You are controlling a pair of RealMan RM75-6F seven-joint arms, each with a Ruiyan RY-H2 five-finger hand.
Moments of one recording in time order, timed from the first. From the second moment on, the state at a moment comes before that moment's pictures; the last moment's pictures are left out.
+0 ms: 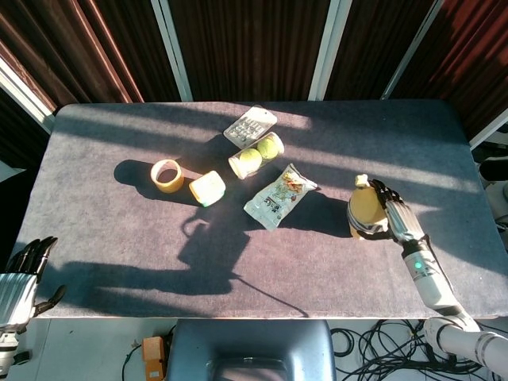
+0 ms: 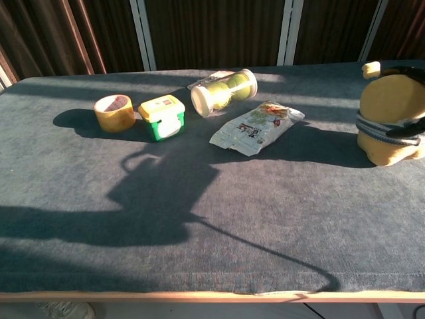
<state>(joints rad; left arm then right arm) -0.10 -1.16 0.00 -1.48 1.58 1.55 -0.02 0.51 -1.39 0.18 -1.25 -1.25 0.93 0.36</state>
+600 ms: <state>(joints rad) -0.09 -1.16 -0.01 -1.48 1.58 1.56 -0.04 0.52 -1.54 0.23 -1.15 -1.17 1.01 0.15</state>
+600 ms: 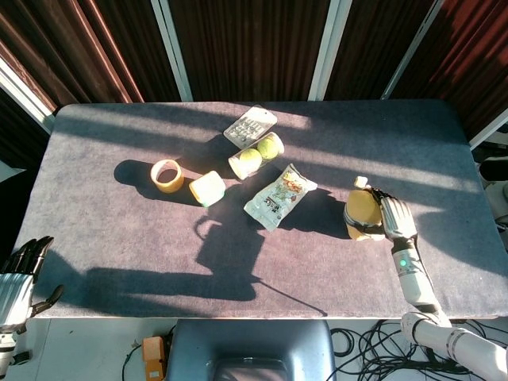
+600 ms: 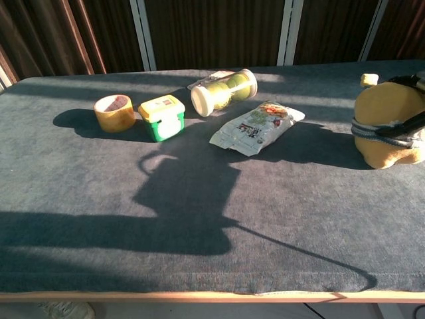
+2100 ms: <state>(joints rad) -0.07 -1.14 -0.01 -1.47 1.58 1.57 -0.12 0.92 -1.80 0.25 -1.12 -1.44 0.88 0.46</state>
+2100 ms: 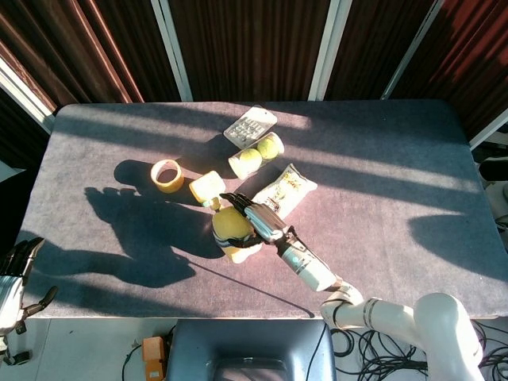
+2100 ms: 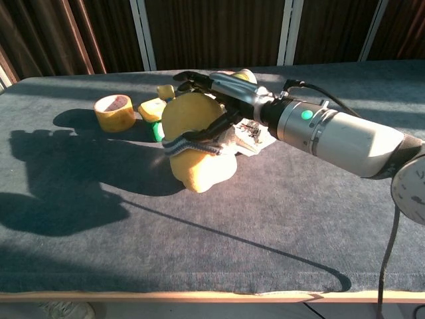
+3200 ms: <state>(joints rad) -0.17 -1.11 0.03 -1.63 1.69 1.41 -0.03 0.27 -1.21 0.03 -1.52 -1.48 1.56 0.00</state>
